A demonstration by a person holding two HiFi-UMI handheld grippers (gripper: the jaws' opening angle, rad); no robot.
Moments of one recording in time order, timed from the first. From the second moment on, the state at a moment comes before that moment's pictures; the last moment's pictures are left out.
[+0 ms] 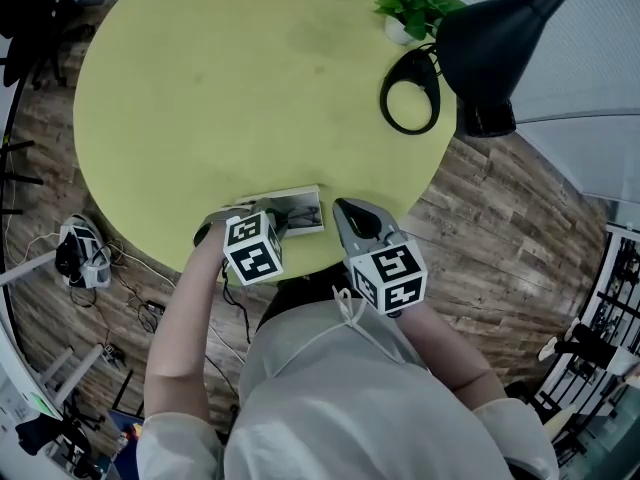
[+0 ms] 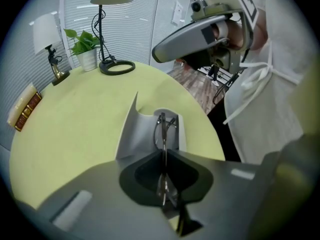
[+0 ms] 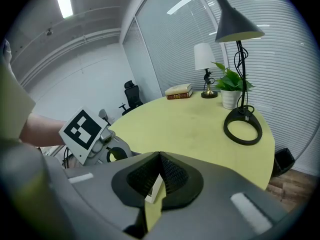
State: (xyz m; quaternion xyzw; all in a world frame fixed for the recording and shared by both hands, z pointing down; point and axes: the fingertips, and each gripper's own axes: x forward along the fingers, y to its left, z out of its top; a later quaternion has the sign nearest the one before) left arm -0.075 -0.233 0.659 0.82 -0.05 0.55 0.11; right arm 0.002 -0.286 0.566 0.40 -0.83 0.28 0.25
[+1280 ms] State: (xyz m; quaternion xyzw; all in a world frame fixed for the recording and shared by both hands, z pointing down) left arm -0.117 -0.251 0.525 0.86 -0.36 0.36 0.01; right arm 0.000 -0.244 0.499 0.44 -0.84 0.23 0.21
